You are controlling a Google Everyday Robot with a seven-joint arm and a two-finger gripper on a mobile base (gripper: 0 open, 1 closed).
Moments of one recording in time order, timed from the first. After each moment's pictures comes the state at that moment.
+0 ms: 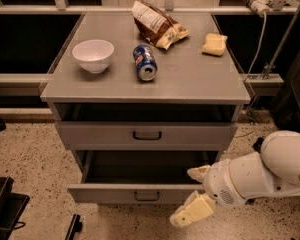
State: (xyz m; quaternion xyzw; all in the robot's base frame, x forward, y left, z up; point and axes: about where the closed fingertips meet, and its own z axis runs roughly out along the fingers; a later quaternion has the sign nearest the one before) arm 0.369 -0.092 0.698 -0.46 0.81 0.28 0.23
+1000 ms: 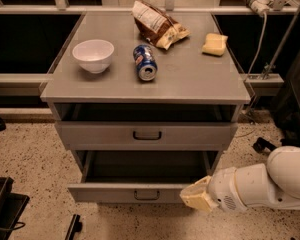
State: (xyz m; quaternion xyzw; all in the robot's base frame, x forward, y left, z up) arm 0.377 -0.106 0.671 -0.42 0.82 0.29 0.26
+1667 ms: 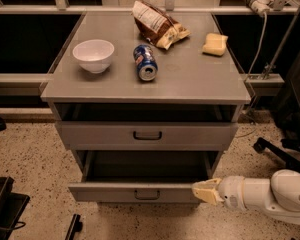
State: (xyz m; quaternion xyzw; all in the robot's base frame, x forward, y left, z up) arm 0.442 -0.163 0.567 -0.31 0.83 0.33 0.34
